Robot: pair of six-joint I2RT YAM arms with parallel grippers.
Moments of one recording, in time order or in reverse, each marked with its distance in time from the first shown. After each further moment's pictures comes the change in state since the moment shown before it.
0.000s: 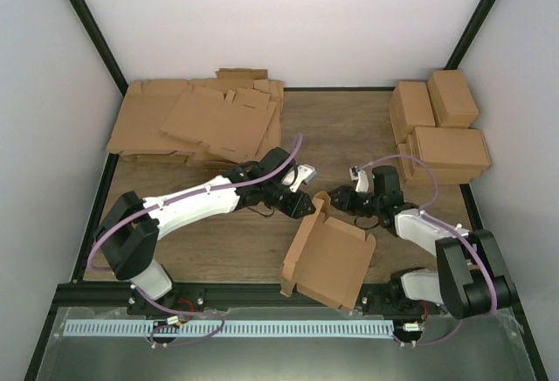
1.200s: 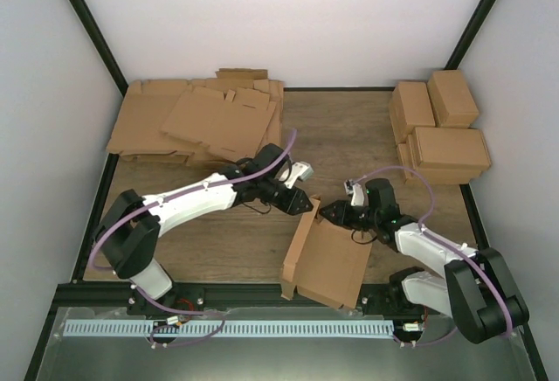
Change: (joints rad) left arm 0.065 -0.008 -0.040 0.035 0.102 0.008; right arm 0.118 -0.151 -0.090 -0.036 0.080 0.062
